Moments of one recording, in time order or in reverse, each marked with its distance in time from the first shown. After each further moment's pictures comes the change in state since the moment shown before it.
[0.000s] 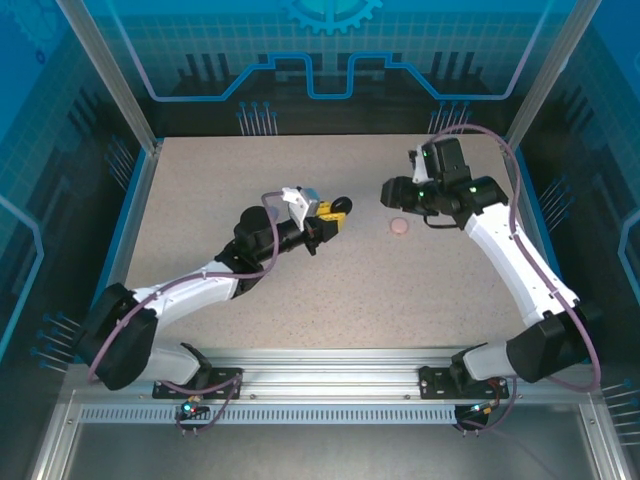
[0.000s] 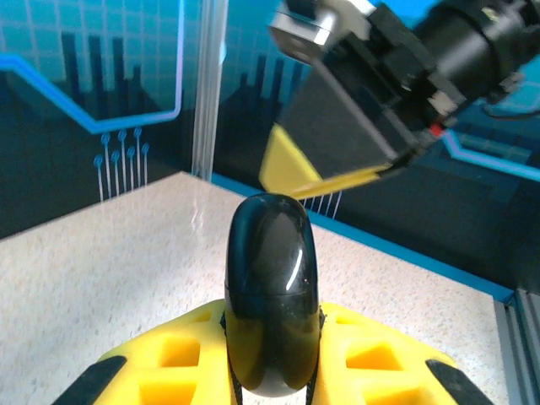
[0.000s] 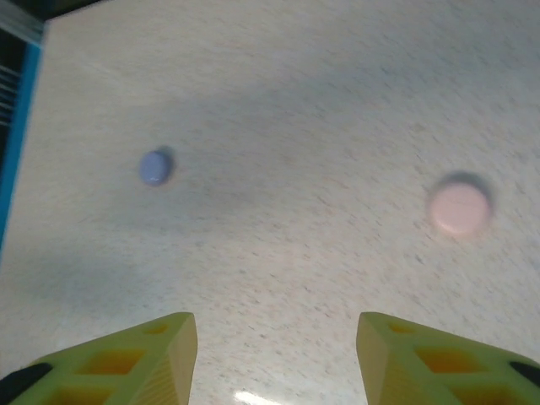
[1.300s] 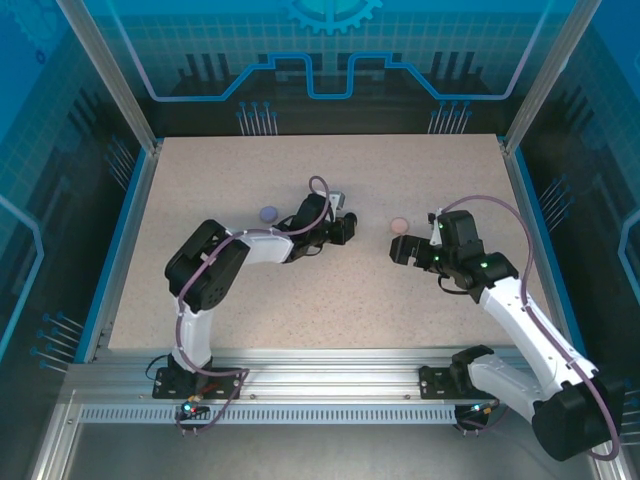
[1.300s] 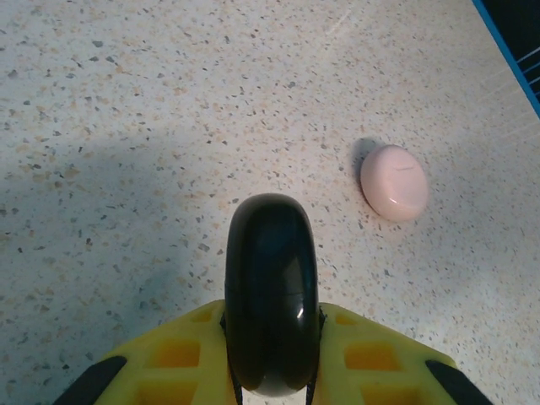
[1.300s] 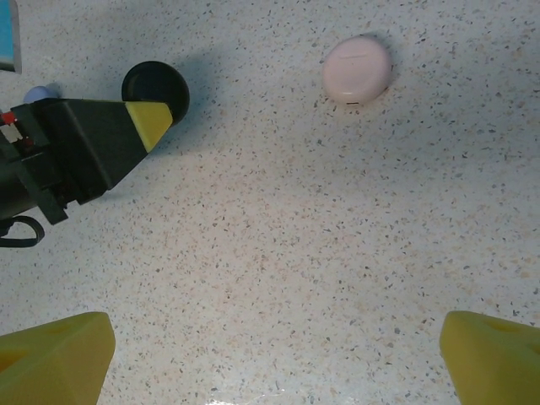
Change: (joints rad) left arm 0.011 0.625 0.410 -0.386 -0.206 -0.357; right arm -0.023 -0.400 -0.599 0.204 0.061 0.014
